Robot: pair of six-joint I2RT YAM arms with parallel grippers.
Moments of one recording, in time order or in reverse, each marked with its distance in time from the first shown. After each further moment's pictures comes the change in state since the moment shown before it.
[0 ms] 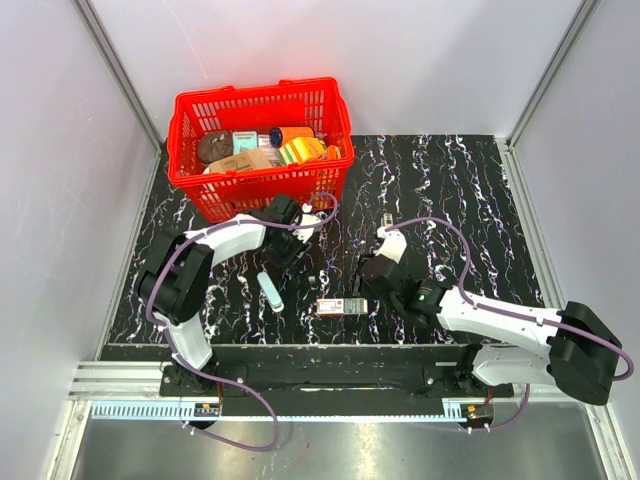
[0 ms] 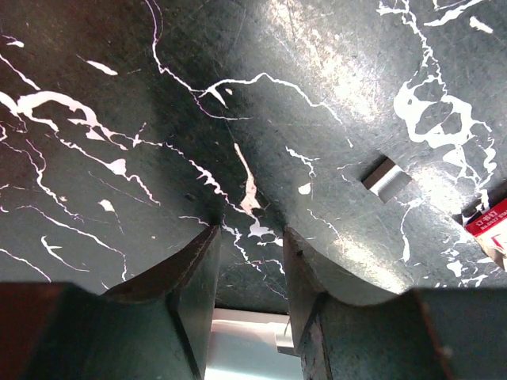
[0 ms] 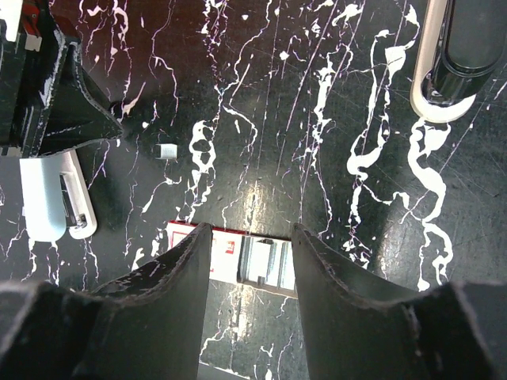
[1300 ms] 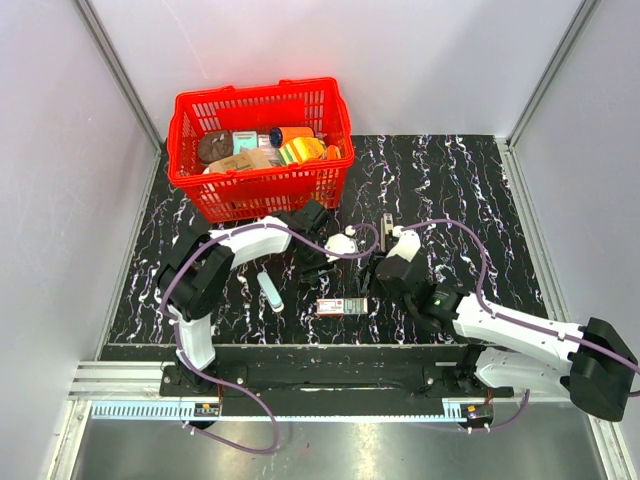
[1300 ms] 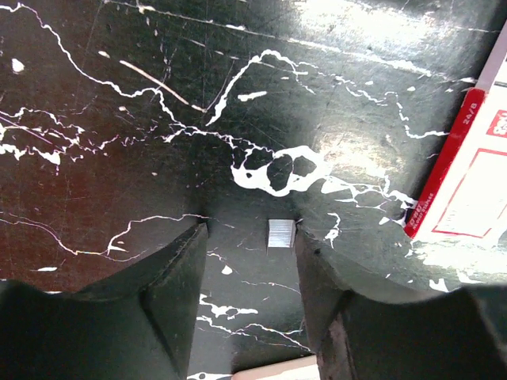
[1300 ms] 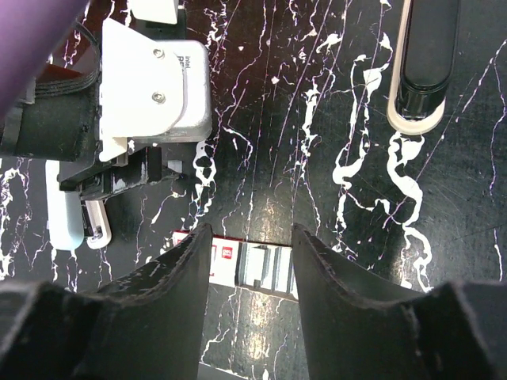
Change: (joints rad) left arm -0.168 0.091 0.116 -0.045 0.085 0.420; right arm -0.031 -0.127 -0.055 0.007 0.007 -0.003
